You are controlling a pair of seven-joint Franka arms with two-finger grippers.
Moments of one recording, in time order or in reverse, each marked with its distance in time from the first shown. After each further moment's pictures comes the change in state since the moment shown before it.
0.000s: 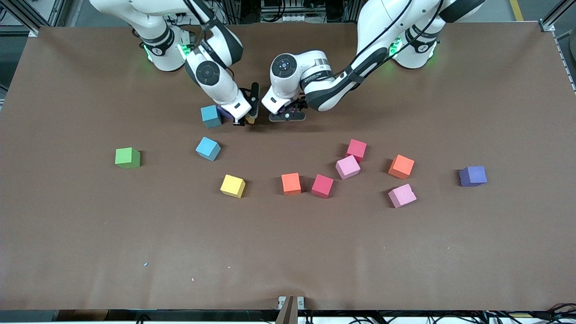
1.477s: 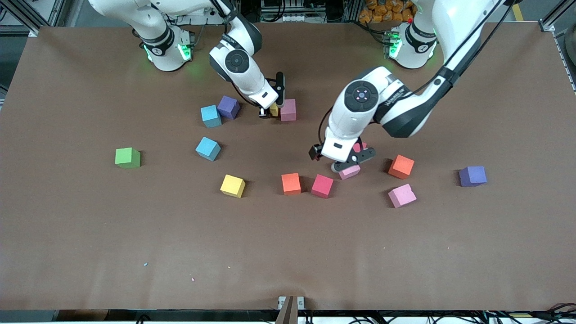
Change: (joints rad) left arm 0.447 -0.150 -0.092 0.168 -0.033 -0.178 0.019; right arm 0.150 0.102 -0.015 0.138 -0.093 0.023 0.123
